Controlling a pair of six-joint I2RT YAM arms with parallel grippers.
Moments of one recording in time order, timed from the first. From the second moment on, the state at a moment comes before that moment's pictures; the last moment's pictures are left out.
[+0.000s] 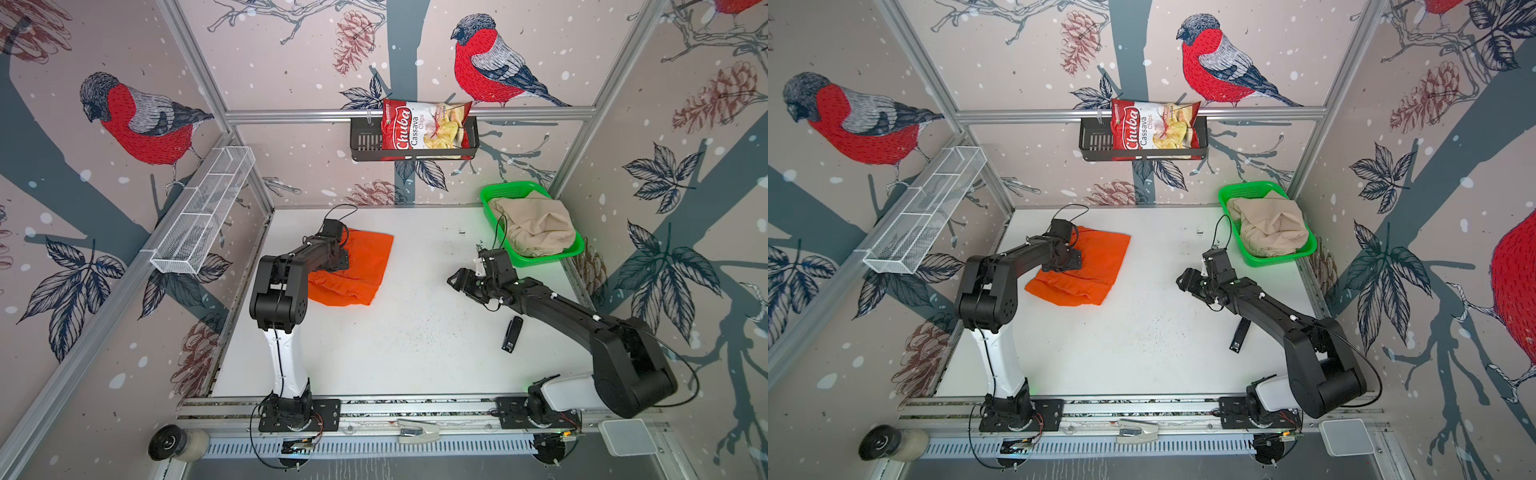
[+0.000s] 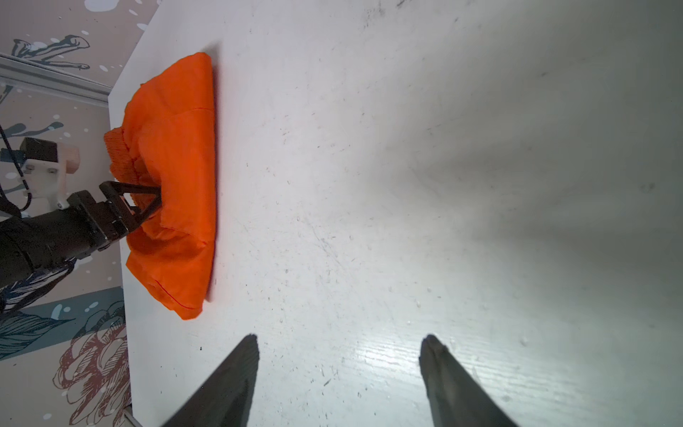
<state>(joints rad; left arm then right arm) -0.10 2.04 1.39 -0.51 -0.22 -0.23 0.42 1.42 0.78 -0.21 -0.28 0.72</state>
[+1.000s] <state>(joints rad) 0.11 2.38 1.94 -0.67 -0.24 -0.26 0.41 1.47 0.82 -0.20 -0.29 0.71</state>
